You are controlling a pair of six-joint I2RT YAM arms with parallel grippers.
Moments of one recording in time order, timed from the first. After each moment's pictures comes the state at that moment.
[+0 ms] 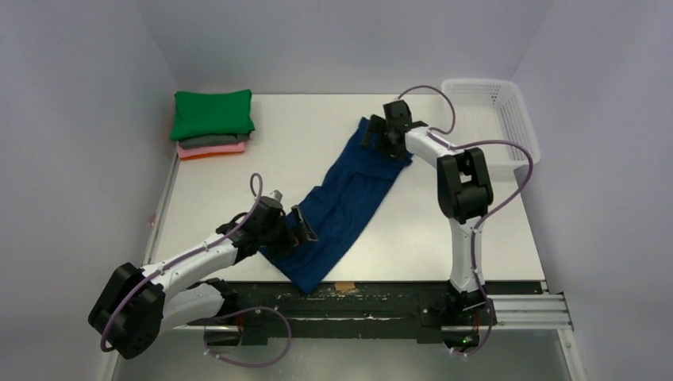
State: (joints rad) left arm -0.58 1.08 0.45 -0.27 0.15 -0.97; right arm 0.31 2.12 1.56 -0.38 0.02 0.63
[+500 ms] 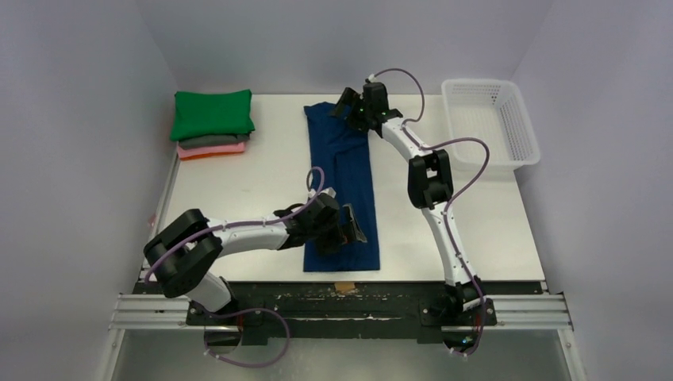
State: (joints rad) left arm -0.91 1.52 0.72 -0.07 0.10 -1.17; right arm 0.36 2.71 2.42 -0.29 -0.23 0.75
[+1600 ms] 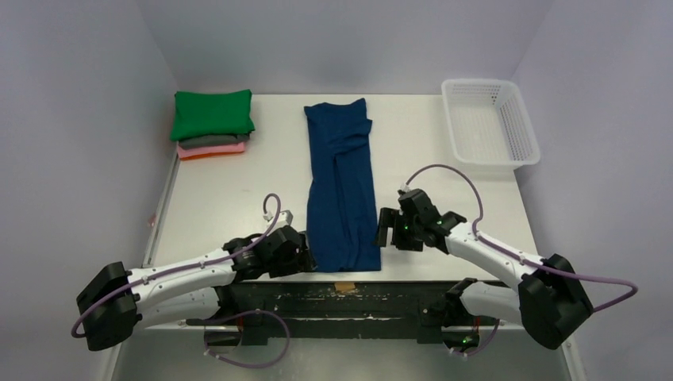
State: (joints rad) left arm -1.01 0.97 0.45 -0.49 -0.19 -1.13; right arm 0.58 1.18 0.60 -0.41 -0.10 0.69
